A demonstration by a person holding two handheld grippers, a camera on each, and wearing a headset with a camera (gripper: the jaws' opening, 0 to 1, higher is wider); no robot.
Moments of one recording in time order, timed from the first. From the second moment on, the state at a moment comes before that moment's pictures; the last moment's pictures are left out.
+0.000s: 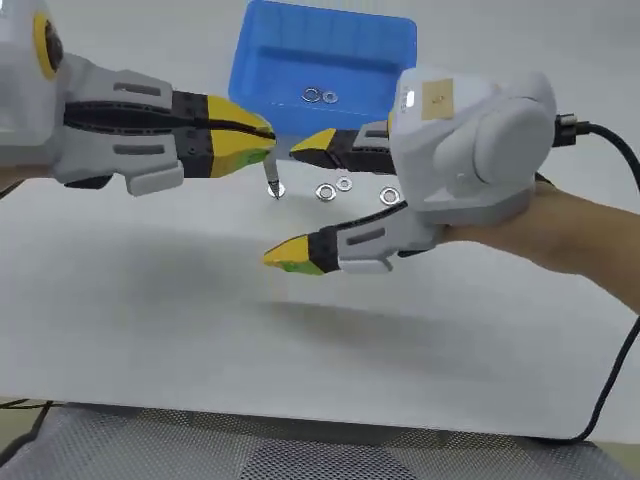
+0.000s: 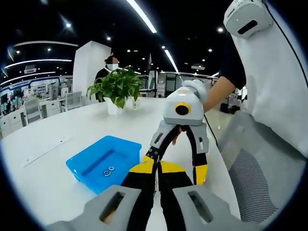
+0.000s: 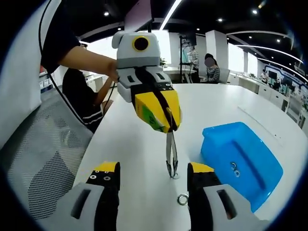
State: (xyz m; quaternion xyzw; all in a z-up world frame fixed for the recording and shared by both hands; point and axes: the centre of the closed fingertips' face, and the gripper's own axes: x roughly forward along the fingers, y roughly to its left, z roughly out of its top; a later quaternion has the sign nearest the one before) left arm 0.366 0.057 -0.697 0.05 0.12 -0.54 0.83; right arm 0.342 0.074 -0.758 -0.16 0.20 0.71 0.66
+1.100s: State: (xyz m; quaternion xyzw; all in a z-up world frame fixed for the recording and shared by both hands) left arm 0.365 0.056 -0.701 0.05 0.13 -0.55 0.82; right arm 0.360 0.086 -0.771 -0.27 0.15 0.74 0.60
